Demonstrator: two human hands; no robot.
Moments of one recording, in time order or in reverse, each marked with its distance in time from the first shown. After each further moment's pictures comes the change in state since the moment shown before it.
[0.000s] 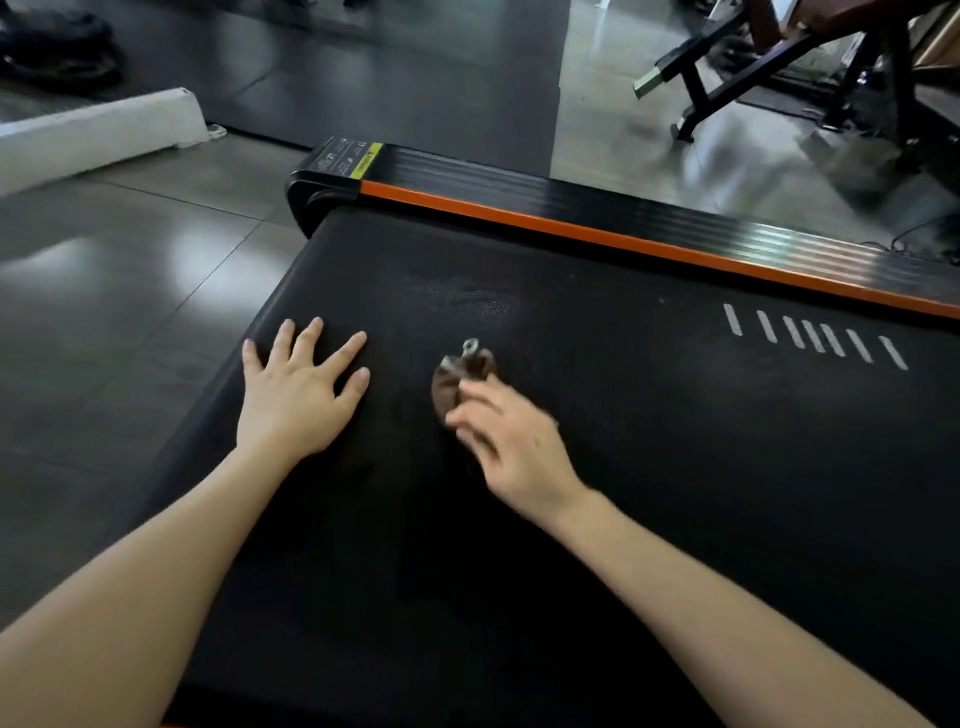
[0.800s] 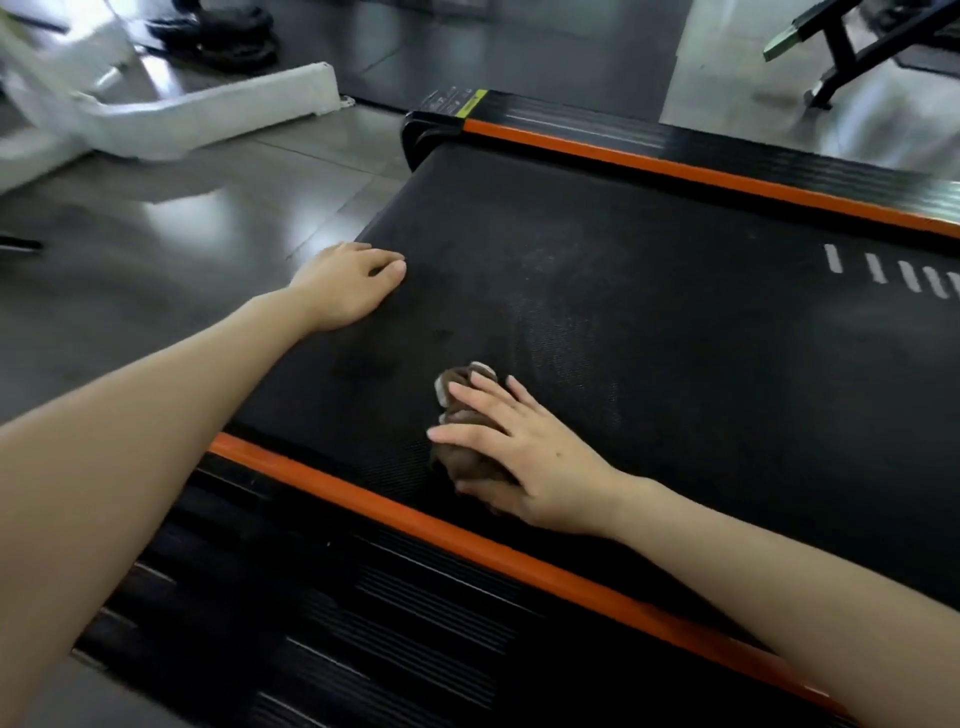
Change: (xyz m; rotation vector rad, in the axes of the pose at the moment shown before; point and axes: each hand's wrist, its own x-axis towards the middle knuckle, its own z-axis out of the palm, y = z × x) left_hand -0.067 -0.021 -0.062 -0.200 -0.044 -0.027; right_hand -0.090 -0.067 -0.008 0.070 -0.462 -0.399
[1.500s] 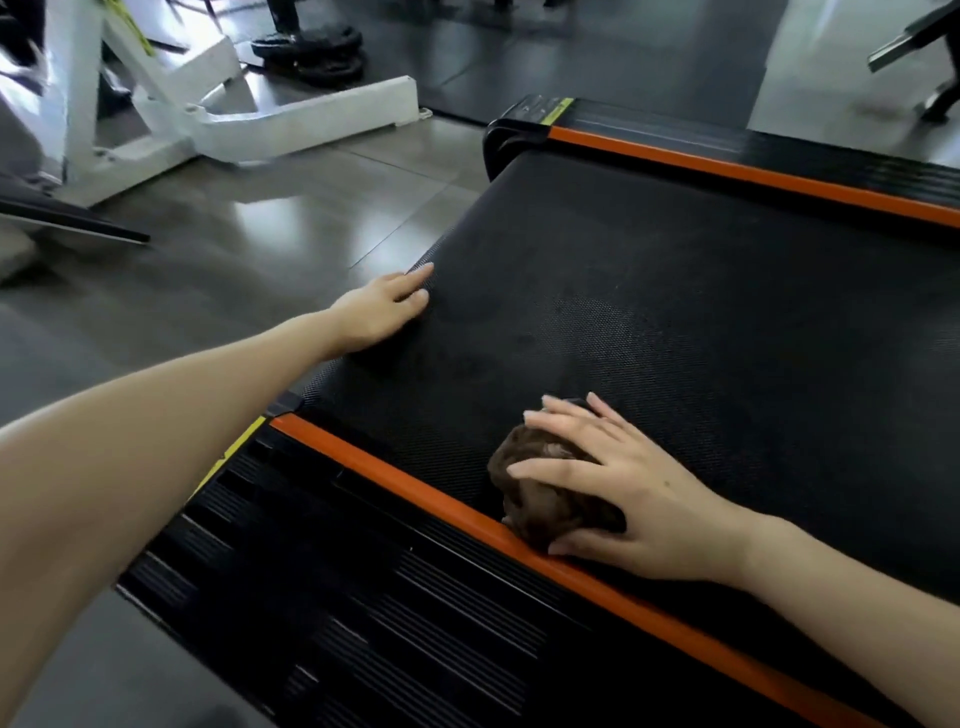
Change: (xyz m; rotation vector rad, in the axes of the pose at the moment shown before) left_hand -0.019 -0.059 0.014 -0.246 -0.127 -0.159; right_hand -0.004 0.002 -0.010 -0.045 -0.033 -0.133
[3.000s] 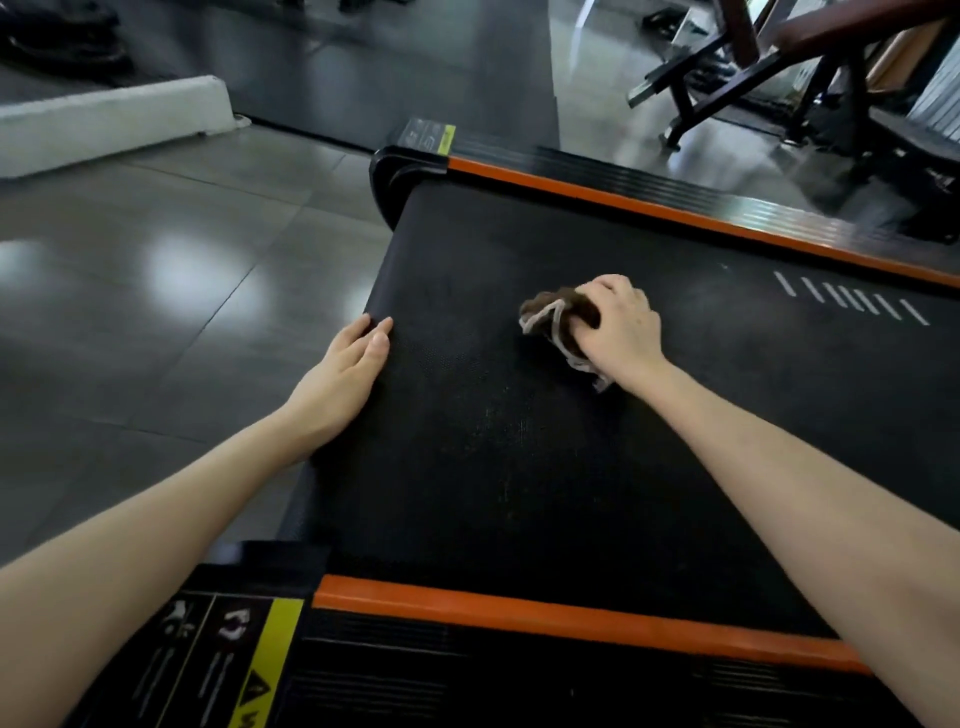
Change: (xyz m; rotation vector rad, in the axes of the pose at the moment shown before) left_hand 0.045 -0.046 0.003 -0.465 -0.104 0.279; right_hand 0.116 0.099 -0.029 -0.298 0.413 1.074
